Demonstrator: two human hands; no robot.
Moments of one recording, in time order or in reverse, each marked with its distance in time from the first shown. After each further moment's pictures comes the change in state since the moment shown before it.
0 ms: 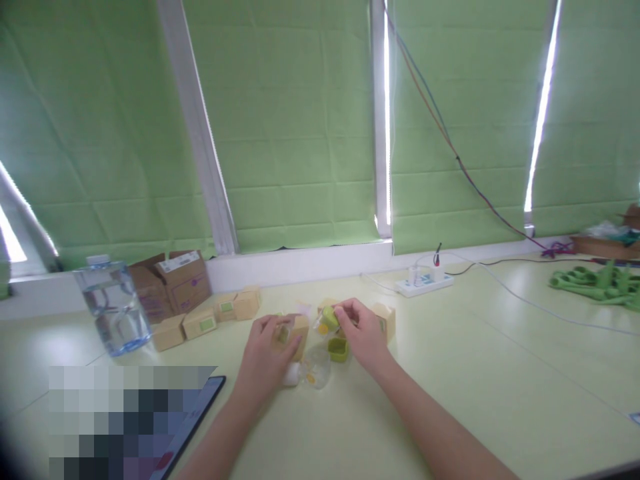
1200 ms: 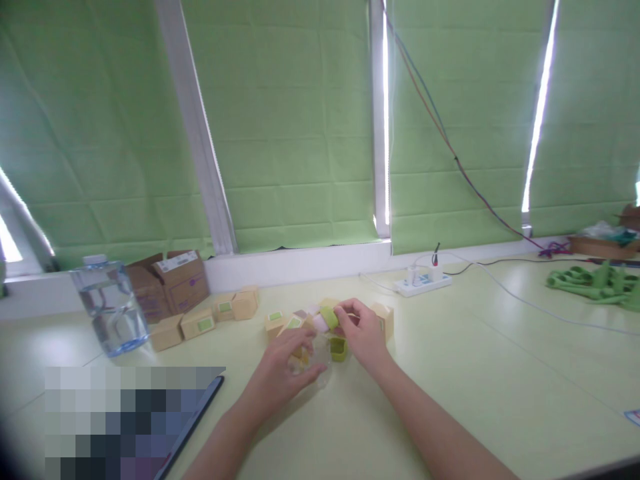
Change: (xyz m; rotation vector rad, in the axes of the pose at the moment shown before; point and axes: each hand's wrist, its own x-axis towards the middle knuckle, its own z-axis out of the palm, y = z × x) left_hand -0.008 0.032 -0.007 -0.155 -0.313 0.218; right_hand -0.001 -0.001 0.001 0.216 0.002 0.152
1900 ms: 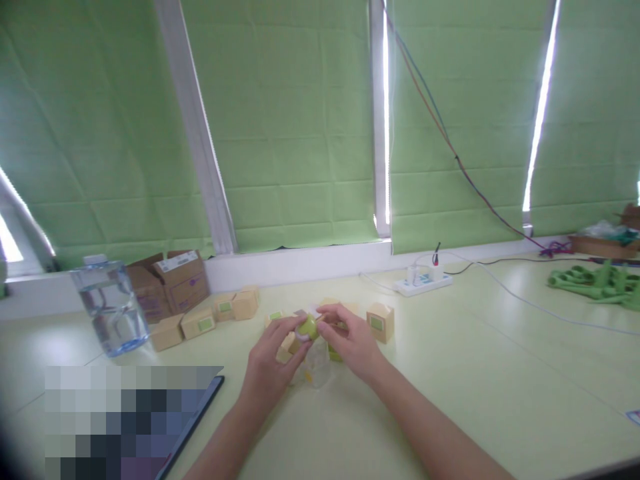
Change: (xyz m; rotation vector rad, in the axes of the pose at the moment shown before) left_hand 0.006 -0.004 0.002 0.022 0.339 0.093; right_hand -0.013 -0.013 0.007 -0.122 -0.267 -0.177
